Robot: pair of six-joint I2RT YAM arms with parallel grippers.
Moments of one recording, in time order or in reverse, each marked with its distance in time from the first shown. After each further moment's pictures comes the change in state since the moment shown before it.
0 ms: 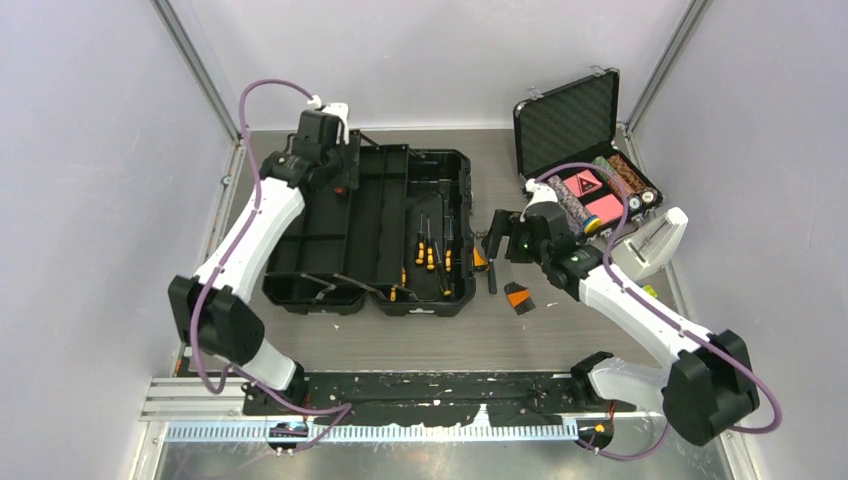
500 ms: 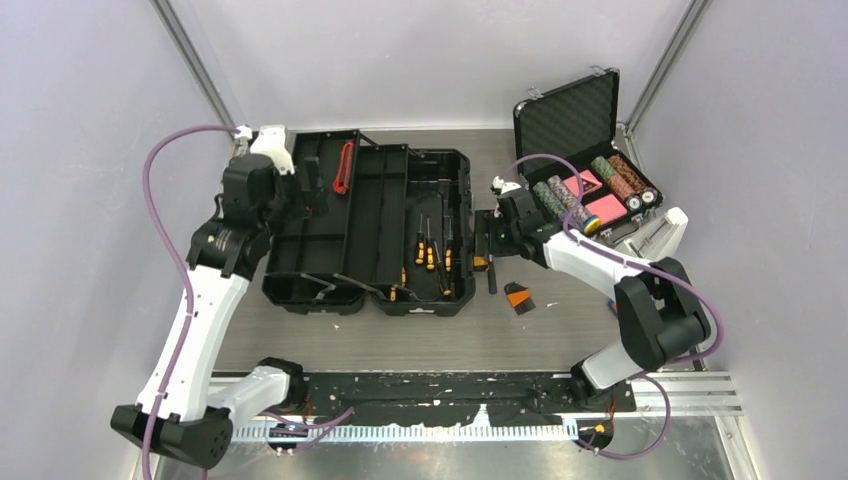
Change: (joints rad) left arm 0.083 -0.528 -0.275 0.010 0.047 -0.036; right arm -0.001 0.391 0.126 0.064 -0.087 -0.104
